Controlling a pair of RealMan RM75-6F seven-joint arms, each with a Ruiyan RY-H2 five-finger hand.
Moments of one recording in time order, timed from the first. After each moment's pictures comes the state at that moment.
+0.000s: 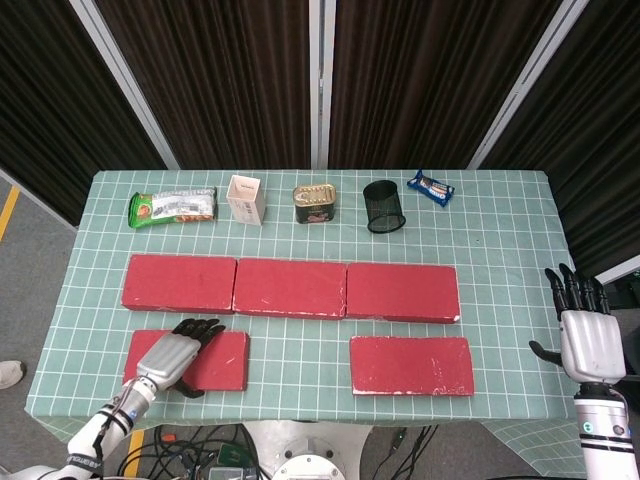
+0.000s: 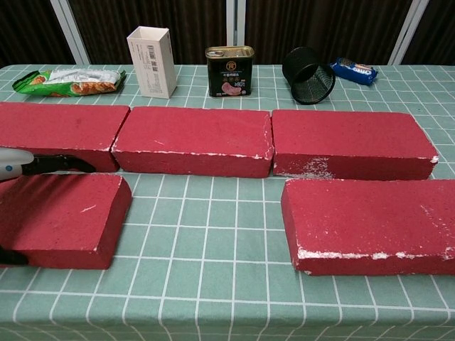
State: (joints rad) left arm -0.48 -1.21 0.05 -1.96 1.17 0.93 0.37; right arm 0.14 -1.07 0.12 -1.89 -1.31 1.46 -0.38
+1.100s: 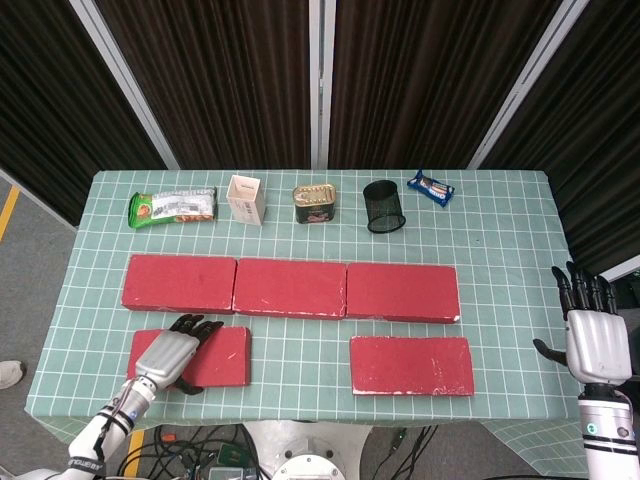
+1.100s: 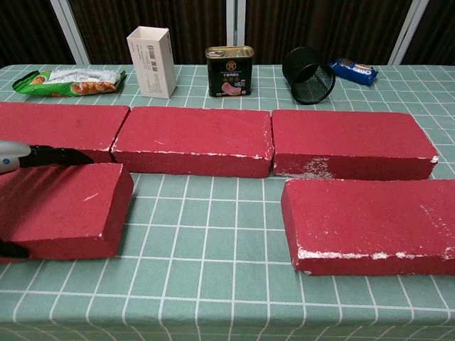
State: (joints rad) left arm -0.48 -1.22 0.07 -1.97 1.19 1.02 0.40; right arm 0.13 -1.07 0.13 -1.89 -1.32 1.49 -0.37
